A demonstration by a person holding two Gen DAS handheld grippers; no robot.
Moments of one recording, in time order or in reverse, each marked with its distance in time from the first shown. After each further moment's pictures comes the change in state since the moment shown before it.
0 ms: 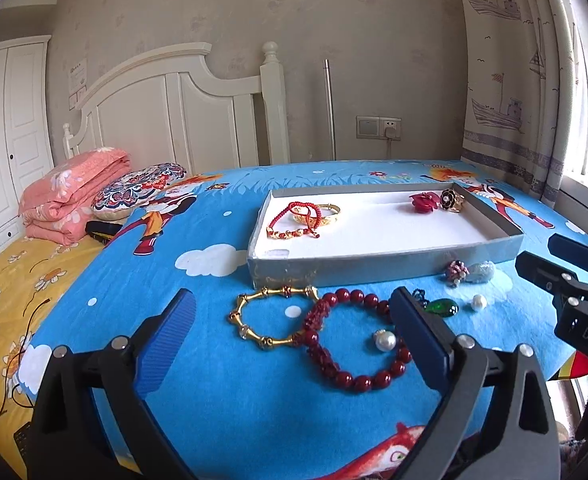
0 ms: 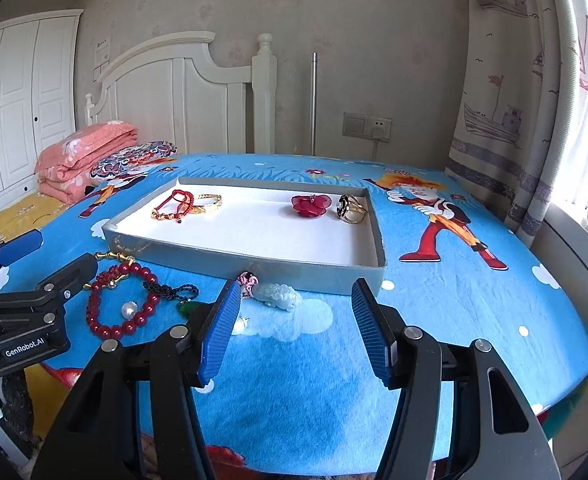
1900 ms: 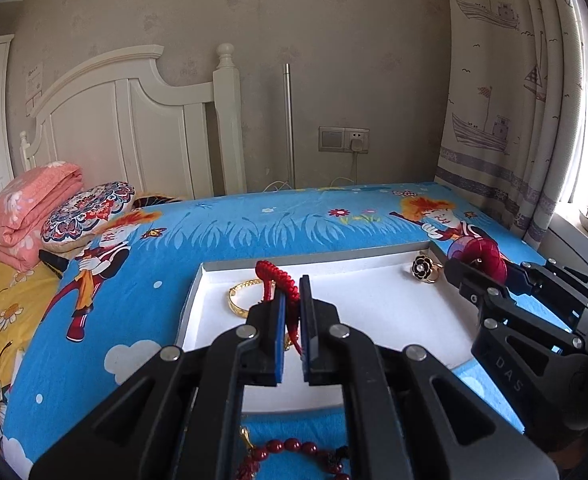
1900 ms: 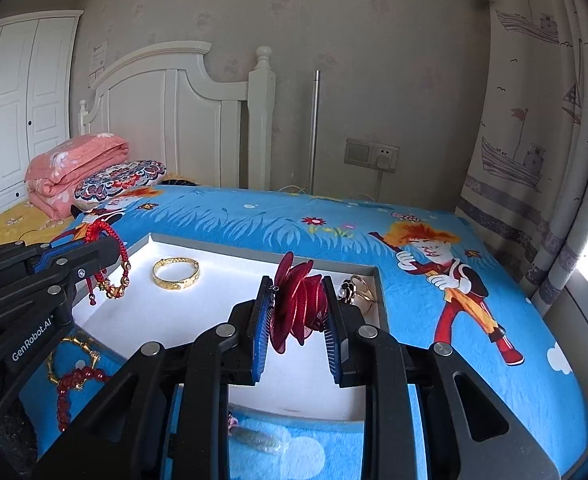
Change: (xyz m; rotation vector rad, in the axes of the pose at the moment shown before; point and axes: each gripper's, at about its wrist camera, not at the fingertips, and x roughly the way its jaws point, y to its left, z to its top) left arm 0.085 -0.036 0.111 0.015 0.034 -0.134; right arm 0.084 -0.005 0.089 -0.026 -0.014 -0.022
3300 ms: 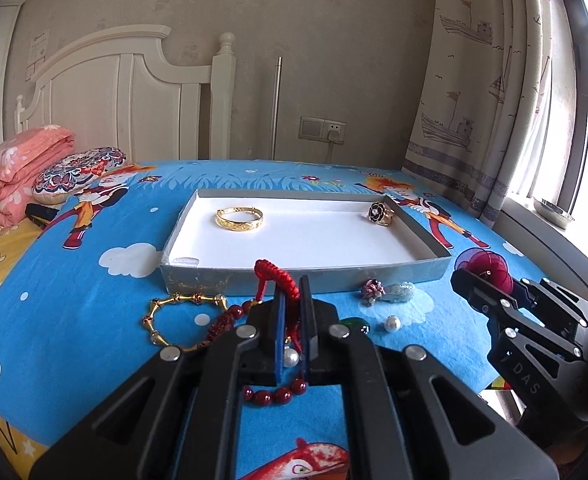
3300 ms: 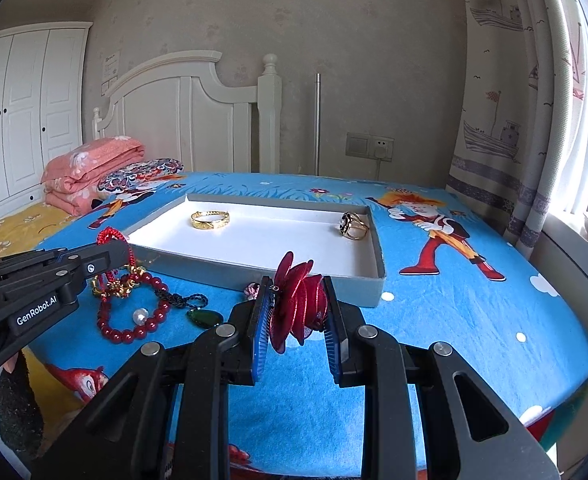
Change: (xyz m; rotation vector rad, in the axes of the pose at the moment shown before) left arm -0.080 0.006 -0.094 -0.087 -0.012 -0.115; right arm -0.098 0.009 -0.088 0.015 -0.064 0.048
